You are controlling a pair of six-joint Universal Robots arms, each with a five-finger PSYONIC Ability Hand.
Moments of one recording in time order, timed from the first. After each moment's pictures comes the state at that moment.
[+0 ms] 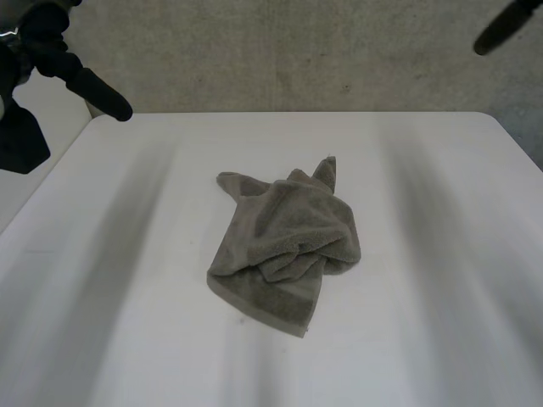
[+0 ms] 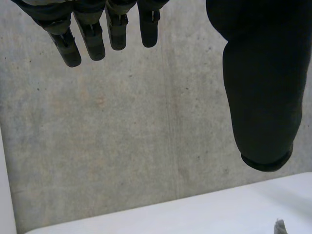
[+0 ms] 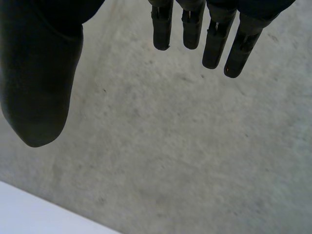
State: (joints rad) left arm 4.39 -1.56 -1.21 2.82 -1.57 2.94; right arm 1.85 -1.39 0.93 0.27 1.66 3.08; left_hand 0.19 0.18 0.18 0.18 0.03; right_hand 0.23 0.26 0.25 0.26 0.06
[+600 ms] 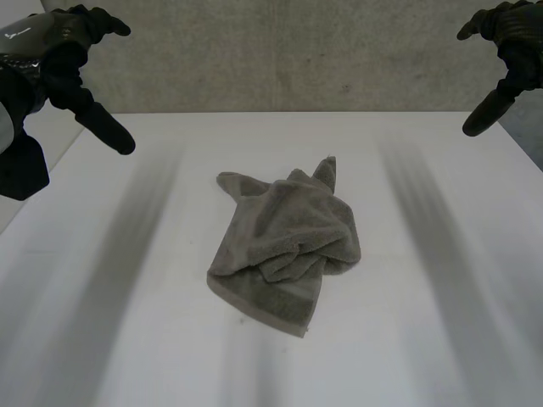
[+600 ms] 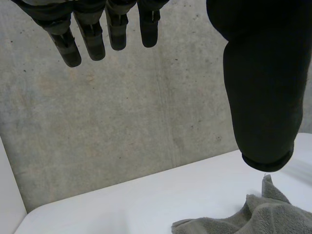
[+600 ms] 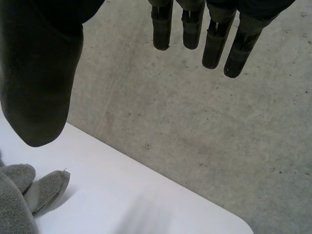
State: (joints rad) left arm 4.37 -1.57 -1.23 2.75 -1.57 3.04; right arm 1.75 -1.46 1.15 0.34 1.40 3.01; left_hand 0.19 0.18 0.18 0.18 0.03; right_hand 0.23 0.26 0.25 0.26 0.06
